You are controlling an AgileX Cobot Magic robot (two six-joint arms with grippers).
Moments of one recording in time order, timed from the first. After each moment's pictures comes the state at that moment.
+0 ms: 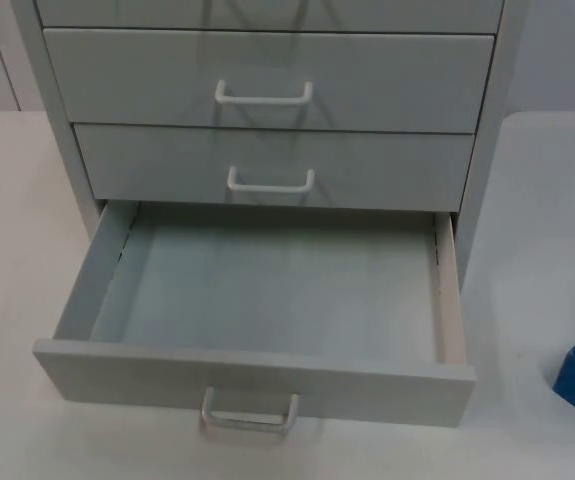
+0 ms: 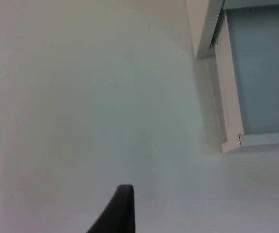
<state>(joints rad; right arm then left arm) 0.04 0.87 -0.63 0.03 0.84 0.01 -0.02 0.73 -0.59 -0.11 0.80 0.16</state>
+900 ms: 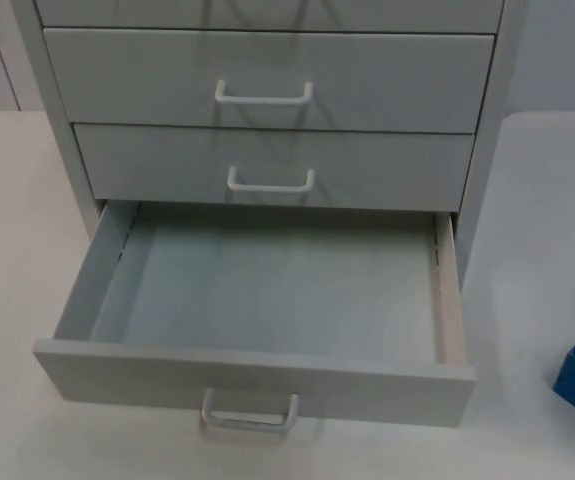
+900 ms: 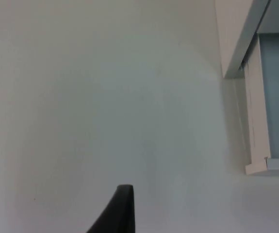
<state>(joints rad) 0.22 1.27 -0.63 0.07 0.74 0.07 -0.02 0.73 -0.59 0.00 0.75 0.03</state>
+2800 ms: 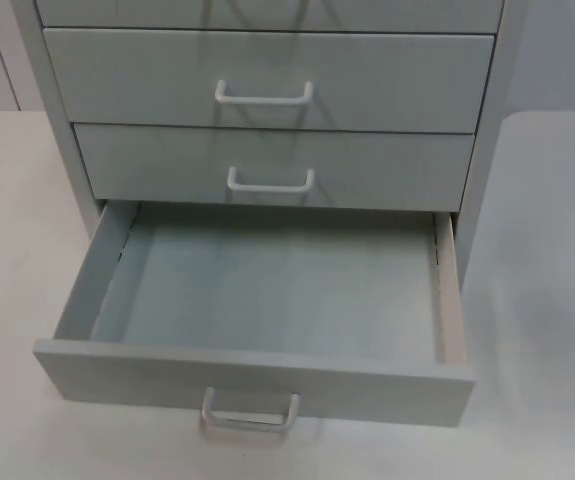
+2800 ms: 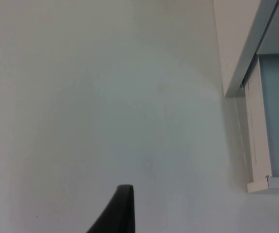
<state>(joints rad) 0.40 1.25 -0.77 -0.12 0.72 0.06 -0.02 0.73 -0.59 0.00 0.70 0.03</state>
